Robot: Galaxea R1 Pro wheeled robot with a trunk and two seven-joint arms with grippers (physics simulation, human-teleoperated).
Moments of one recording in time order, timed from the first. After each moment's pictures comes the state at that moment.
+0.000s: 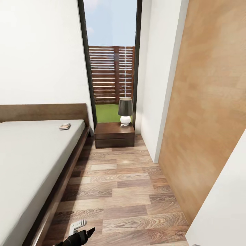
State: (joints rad) left arm -0.48 0.02 1.03 -0.15 -0.65 -0.07 -0.57; right arm -0.38 -0.22 -0.11 -0.06 -0.18 -0.06 0.52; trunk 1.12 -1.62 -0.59
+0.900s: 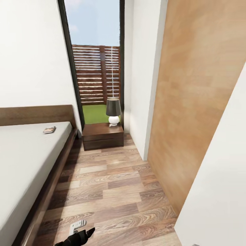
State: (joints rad) left arm -0.48 0.02 1.03 -0.15 -0.65 -0.07 -0.57; right arm -0.38 -0.22 -0.11 -0.06 -0.18 -0.06 0.52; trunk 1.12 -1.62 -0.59
